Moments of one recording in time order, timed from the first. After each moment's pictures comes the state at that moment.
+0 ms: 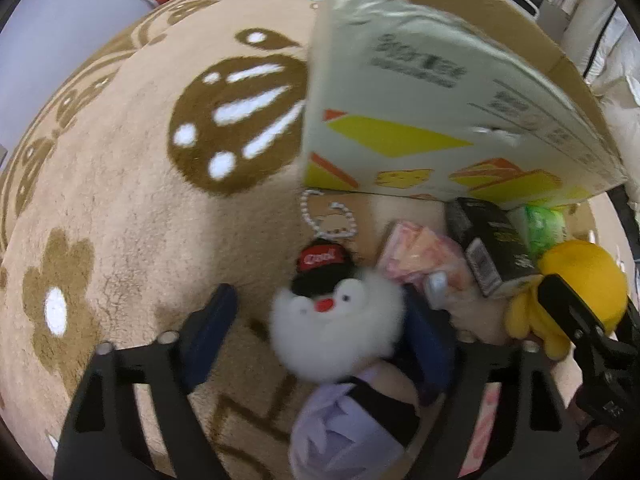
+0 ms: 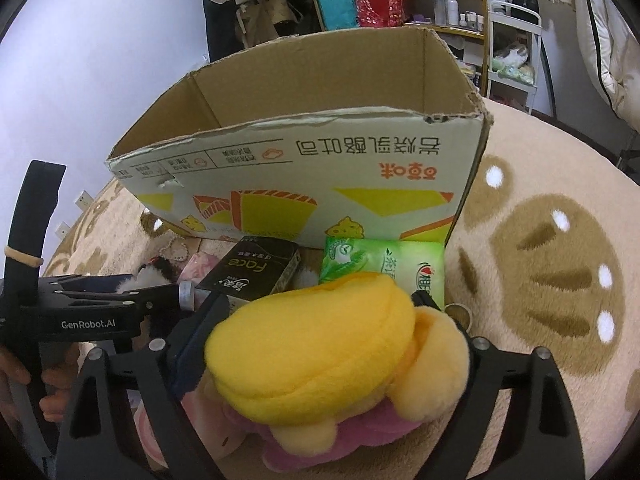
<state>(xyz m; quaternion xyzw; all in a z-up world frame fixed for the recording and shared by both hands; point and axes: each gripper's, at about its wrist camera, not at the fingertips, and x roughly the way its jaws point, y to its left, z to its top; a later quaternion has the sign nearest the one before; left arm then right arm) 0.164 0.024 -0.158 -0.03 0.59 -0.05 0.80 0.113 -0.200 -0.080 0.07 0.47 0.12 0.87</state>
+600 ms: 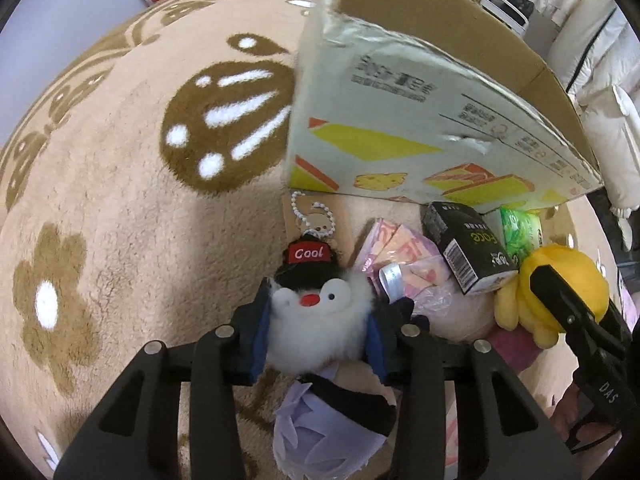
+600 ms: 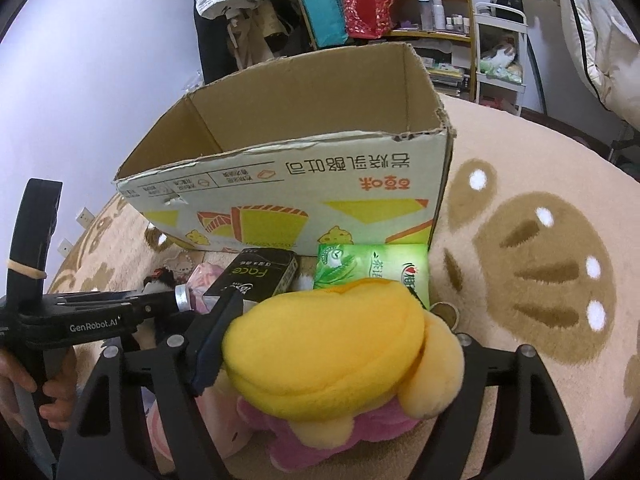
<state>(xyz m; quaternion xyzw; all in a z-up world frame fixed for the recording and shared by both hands) 0.159 0.031 -0.150 -0.06 0.58 -0.07 0.81 0.106 -0.207 -0.068 0.09 0.46 0.11 0.88</state>
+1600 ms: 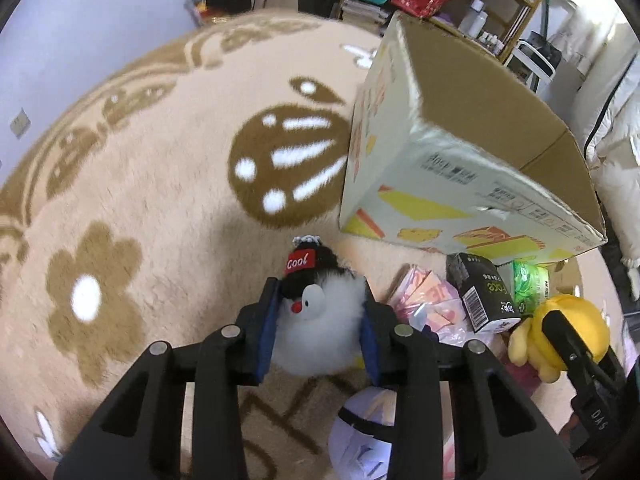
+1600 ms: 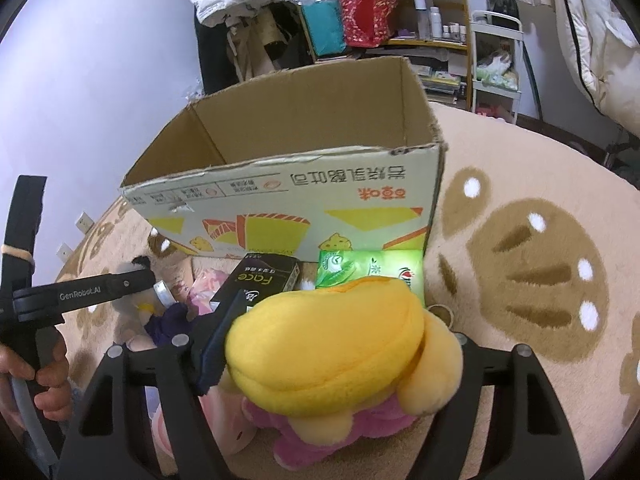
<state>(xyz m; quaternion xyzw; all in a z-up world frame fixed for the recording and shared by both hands) 0.147 0.067 -0.124 -0.09 0.53 0.00 0.84 0.097 -0.206 -0.061 0.09 0.45 0.10 0.88</state>
